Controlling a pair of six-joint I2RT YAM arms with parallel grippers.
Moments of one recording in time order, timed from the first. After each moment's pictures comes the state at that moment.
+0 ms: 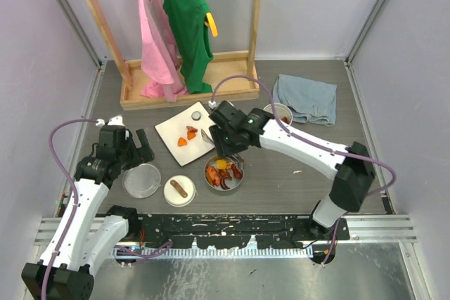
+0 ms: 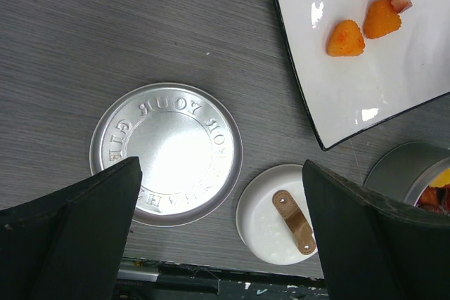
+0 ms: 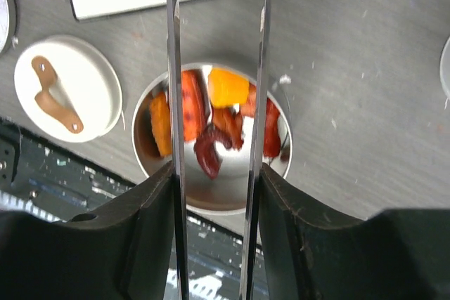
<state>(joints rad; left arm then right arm) -0.14 0.75 0.74 -0.82 -0.10 -0.46 0.93 1.56 1.37 -0.87 0.08 0.52</state>
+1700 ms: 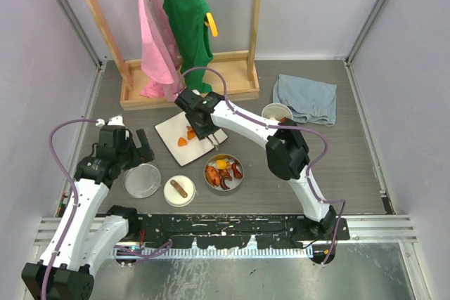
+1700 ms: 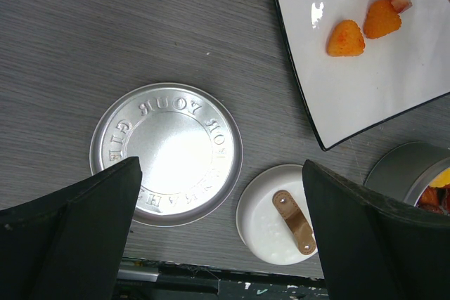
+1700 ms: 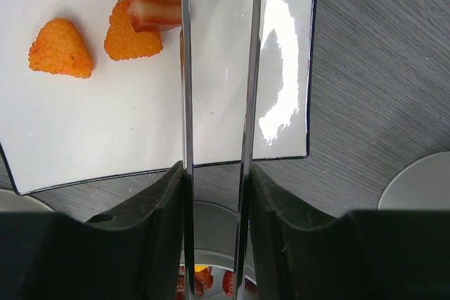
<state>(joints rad) -0.14 0.75 0.74 -0.82 -0.10 -0.46 0.91 2.20 2.00 -0.97 0.27 0.30</state>
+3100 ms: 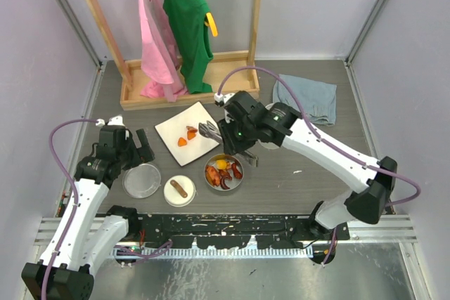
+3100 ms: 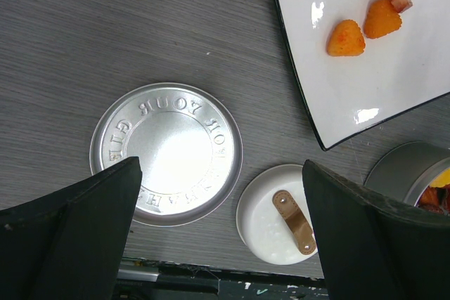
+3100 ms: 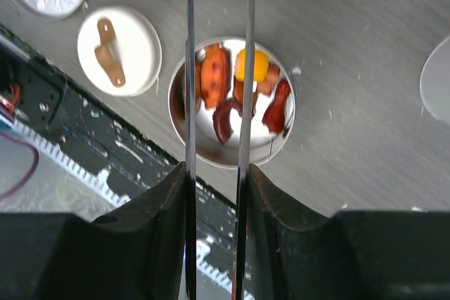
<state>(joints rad) -0.14 0.76 0.74 -0.82 -0.10 -0.46 0.91 1.48 1.52 -0.97 0.00 0.37</state>
